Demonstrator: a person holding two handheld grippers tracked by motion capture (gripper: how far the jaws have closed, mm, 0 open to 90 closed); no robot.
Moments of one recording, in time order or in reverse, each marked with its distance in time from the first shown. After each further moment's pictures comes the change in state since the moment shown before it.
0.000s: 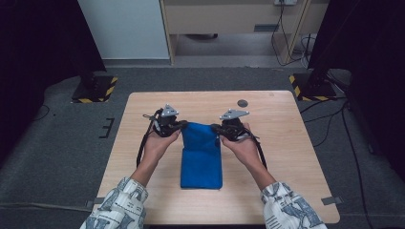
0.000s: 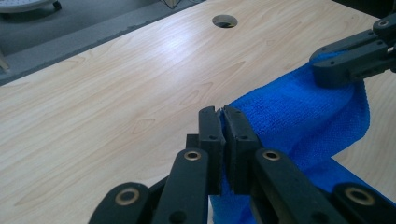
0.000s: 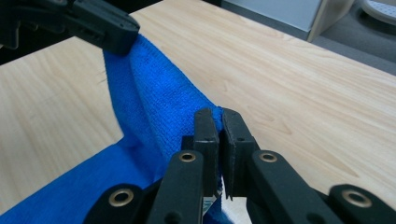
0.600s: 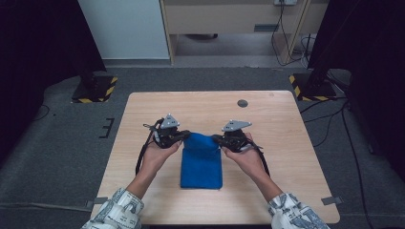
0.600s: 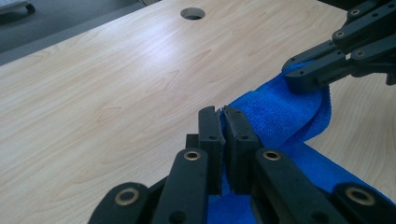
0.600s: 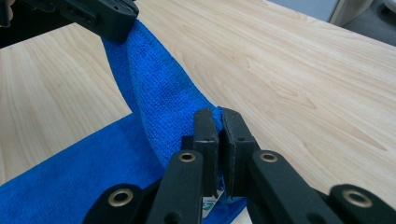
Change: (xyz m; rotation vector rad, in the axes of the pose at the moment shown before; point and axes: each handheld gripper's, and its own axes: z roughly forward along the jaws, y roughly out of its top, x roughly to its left) left arm -0.025 -0.019 -0.013 -0.002 -0.066 0.037; right arm 0.014 -0.027 -0.012 0.014 0.044 -0.027
